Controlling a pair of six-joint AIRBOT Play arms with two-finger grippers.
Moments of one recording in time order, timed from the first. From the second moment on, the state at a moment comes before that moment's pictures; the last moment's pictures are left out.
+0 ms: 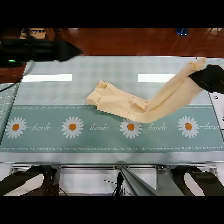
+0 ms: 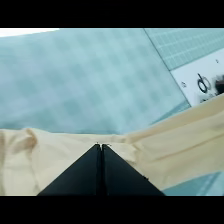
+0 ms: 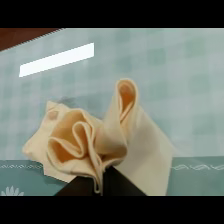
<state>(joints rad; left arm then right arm) 0.01 -1.18 1.36 0.61 -1.10 -1.12 -0.03 -0.75 1.10 -1.11 1.10 1.70</state>
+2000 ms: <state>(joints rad) 0.45 -1.06 1.26 0.69 -1.37 -1.14 -0.19 -1.15 1.00 -1.41 1.15 1.60</state>
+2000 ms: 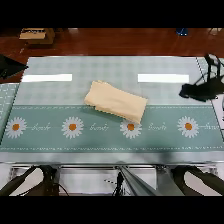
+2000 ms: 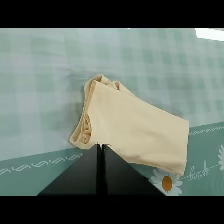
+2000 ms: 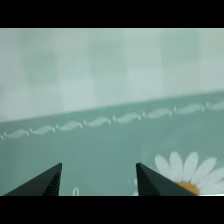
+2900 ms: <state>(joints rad) 0.45 -1.07 1.26 0.69 -1.36 -1.11 0.24 -1.36 0.69 -0.57 0.49 1.52</state>
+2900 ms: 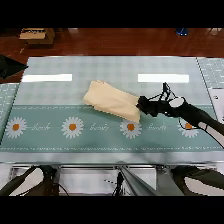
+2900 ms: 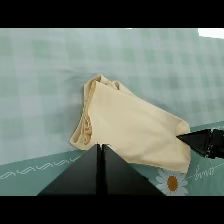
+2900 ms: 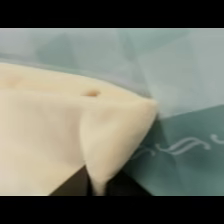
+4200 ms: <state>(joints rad) 0.43 -1.19 1.26 0.68 -1.24 -1.09 -1.11 -0.79 1.09 -1.63 1.56 1.52</state>
